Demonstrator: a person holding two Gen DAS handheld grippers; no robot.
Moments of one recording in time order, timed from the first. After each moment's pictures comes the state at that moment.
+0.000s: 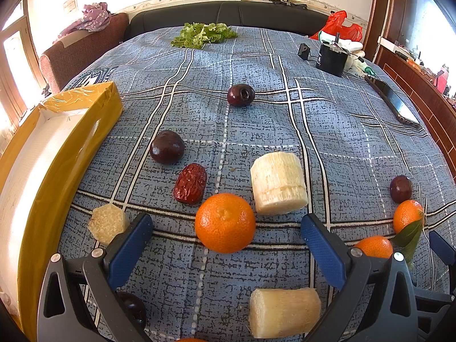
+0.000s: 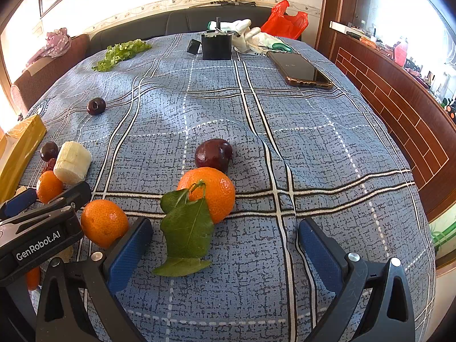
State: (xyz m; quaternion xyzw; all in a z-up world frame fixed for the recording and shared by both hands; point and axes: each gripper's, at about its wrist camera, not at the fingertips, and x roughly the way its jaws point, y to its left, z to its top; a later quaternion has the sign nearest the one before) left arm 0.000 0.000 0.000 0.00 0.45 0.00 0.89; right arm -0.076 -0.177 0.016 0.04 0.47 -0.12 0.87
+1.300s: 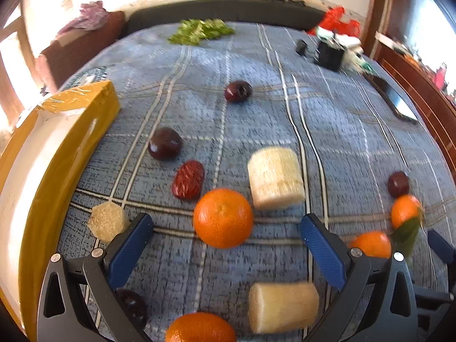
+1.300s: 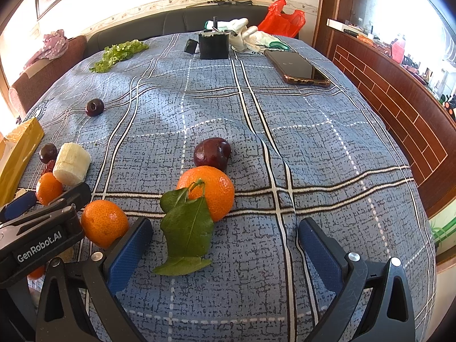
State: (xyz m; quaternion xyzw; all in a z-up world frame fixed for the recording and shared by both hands) left arm -0.003 -0.002 0.002 0.01 0.48 -0.02 0.88; right arm -0.078 -0.176 0.016 0.04 0.48 -0.12 0.87
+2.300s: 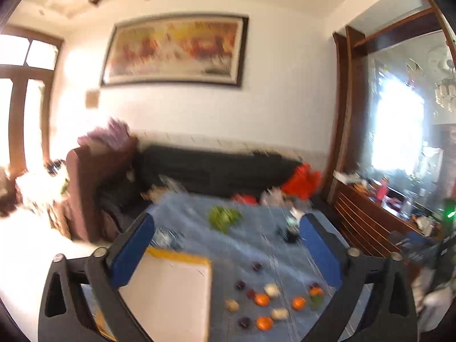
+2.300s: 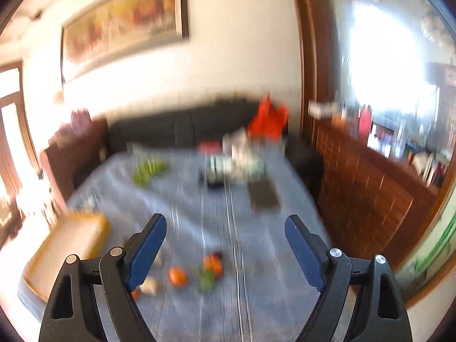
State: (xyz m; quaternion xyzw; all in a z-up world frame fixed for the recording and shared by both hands) left arm -0.221 0.178 0.320 -0.05 0.10 -0.05 0.99; right arm -0.203 -0.168 0.279 0.05 0.24 -0.12 0.96
